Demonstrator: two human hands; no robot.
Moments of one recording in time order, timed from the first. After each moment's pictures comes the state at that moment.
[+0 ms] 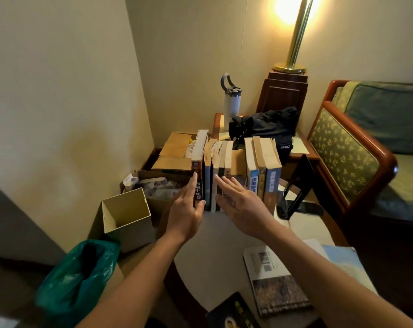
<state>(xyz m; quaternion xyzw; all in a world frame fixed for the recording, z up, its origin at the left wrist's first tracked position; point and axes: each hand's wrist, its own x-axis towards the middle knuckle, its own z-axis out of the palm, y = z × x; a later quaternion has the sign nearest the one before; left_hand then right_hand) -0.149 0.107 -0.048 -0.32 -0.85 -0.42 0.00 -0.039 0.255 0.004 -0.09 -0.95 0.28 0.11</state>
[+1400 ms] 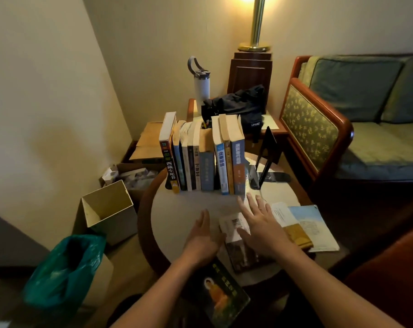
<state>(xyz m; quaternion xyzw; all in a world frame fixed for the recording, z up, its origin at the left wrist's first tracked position) -0.025 0.127 -0.114 -0.33 -0.85 -0.29 -0.28 0.091 0.288 -0.094 -0.22 -0.97 0.10 -0.02</state>
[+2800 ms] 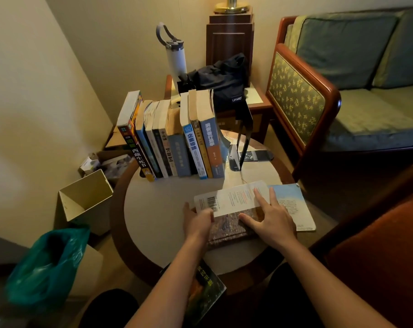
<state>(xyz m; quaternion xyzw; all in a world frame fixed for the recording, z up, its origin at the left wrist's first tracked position) 0.016 0.196 -0.116 0.05 -0.74 -0.58 -0.33 0.146 0.335 -0.131 -0.43 -0.87 0.24 0.03</state>
